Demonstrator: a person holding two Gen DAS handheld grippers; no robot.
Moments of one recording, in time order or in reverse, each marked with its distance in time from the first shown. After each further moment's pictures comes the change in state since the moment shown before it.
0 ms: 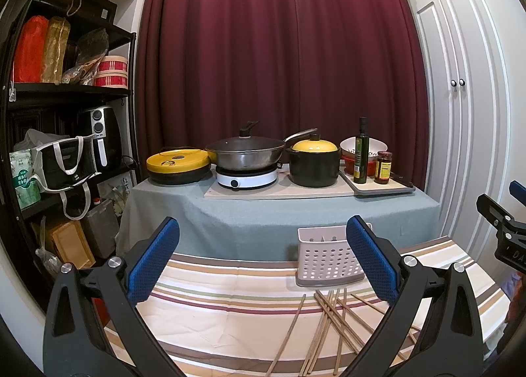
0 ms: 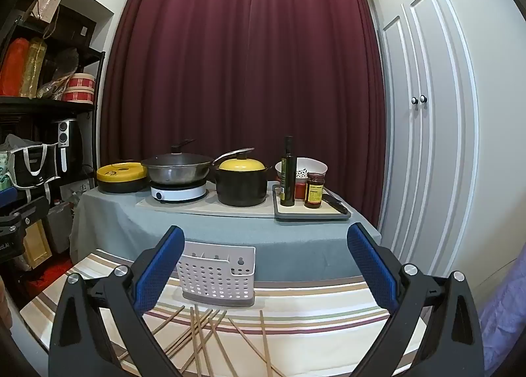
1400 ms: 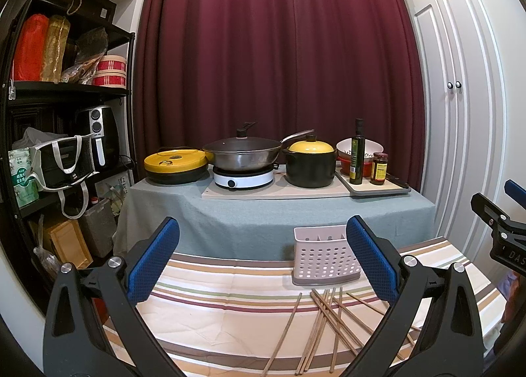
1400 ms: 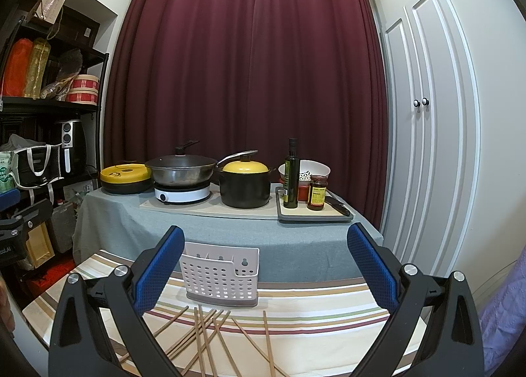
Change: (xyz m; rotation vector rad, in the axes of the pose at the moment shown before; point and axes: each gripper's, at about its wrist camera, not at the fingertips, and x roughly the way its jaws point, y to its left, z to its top) left arm 0.000 -0.005 -0.004 -0.009 0.001 -0.003; right arm -0.002 -0.002 0.001 -0.003 -0.005 -0.001
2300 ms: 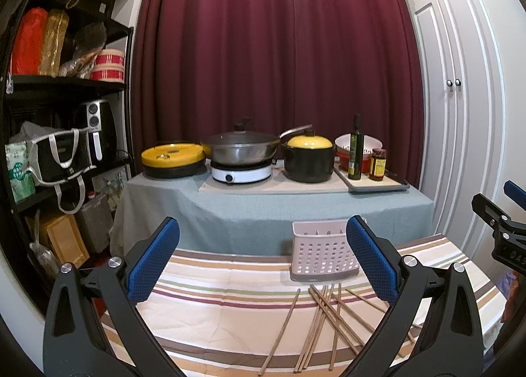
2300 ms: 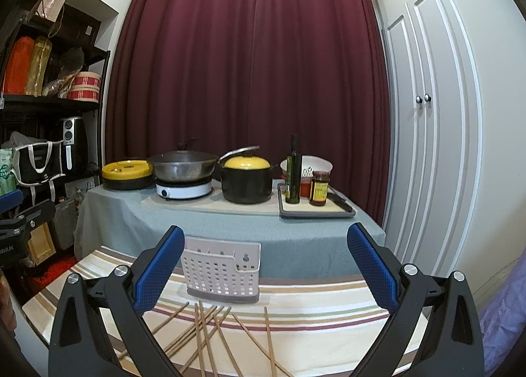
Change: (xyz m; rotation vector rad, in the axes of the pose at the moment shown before) left arm 0.010 -0.015 -0.013 -0.010 0.030 -0.002; right arm 0.008 -0.001 -0.006 -0.002 0.025 0.006
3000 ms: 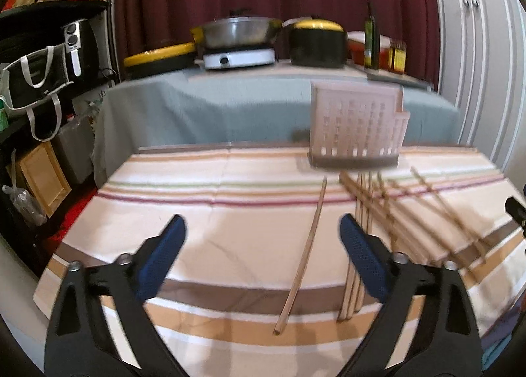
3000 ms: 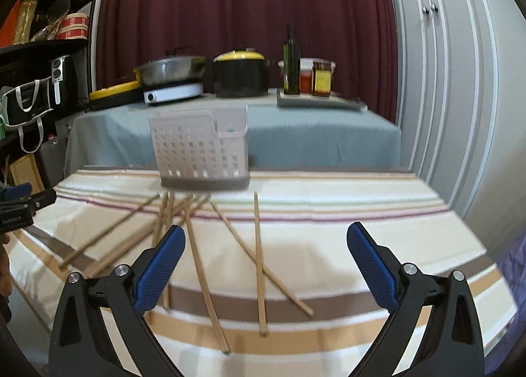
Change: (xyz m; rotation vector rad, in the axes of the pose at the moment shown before) left arm 0.119 0.008 -0.166 0.040 0.337 0.006; right arm 0.068 -0.021 -0.168 0.037 0.281 0.027
